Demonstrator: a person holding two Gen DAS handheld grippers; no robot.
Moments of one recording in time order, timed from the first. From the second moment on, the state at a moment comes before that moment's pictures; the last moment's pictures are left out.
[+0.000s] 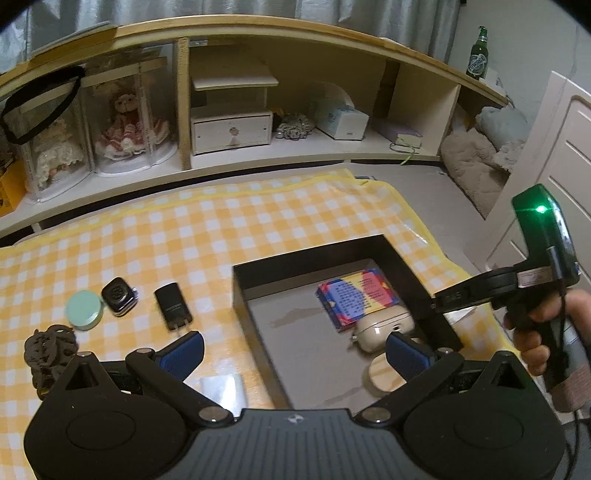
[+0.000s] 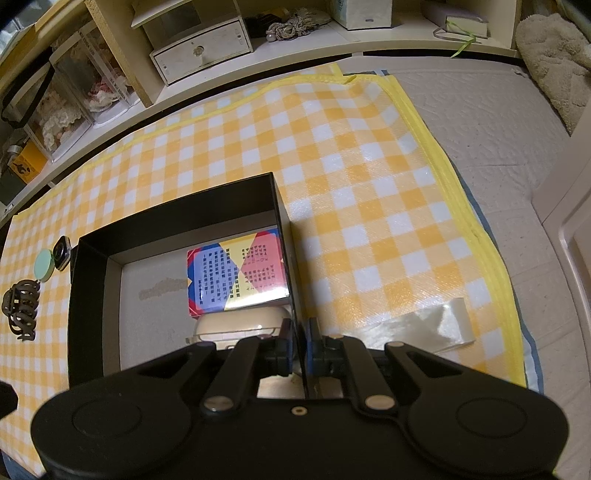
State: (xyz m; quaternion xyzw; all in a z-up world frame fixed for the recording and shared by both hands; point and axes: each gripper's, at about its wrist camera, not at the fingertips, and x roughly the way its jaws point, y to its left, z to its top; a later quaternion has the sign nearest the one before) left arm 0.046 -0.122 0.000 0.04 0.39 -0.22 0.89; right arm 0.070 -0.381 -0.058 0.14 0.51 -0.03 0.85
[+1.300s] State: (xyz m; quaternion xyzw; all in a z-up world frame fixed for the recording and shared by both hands) left arm 0.158 0.063 -0.060 -0.05 0.48 0.03 0.87; right arm 0.071 -0.380 -0.059 0.14 0.51 -0.03 0.85
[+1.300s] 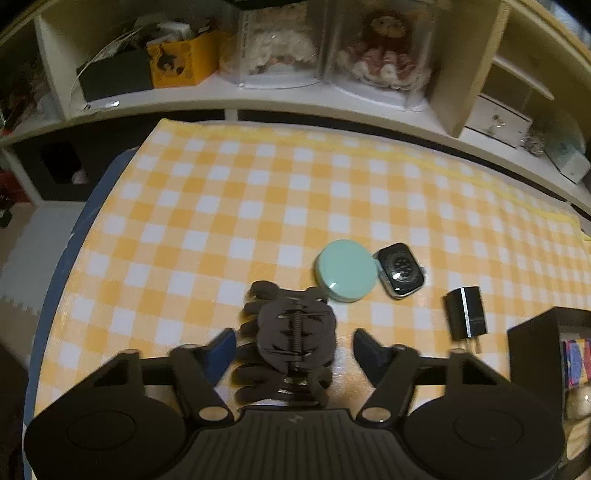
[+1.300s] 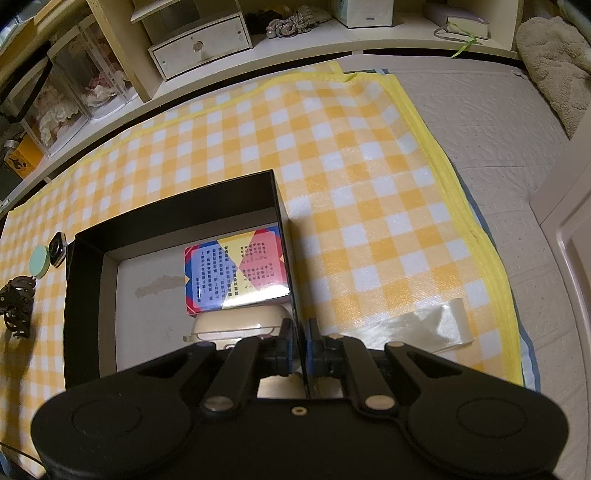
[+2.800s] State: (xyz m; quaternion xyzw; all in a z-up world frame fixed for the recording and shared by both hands) left arm 0.115 -0.149 -0.035 -0.18 0.45 -0.15 0.86; right arm 0.071 -0.379 -0.059 0.13 0.51 -0.03 0.85
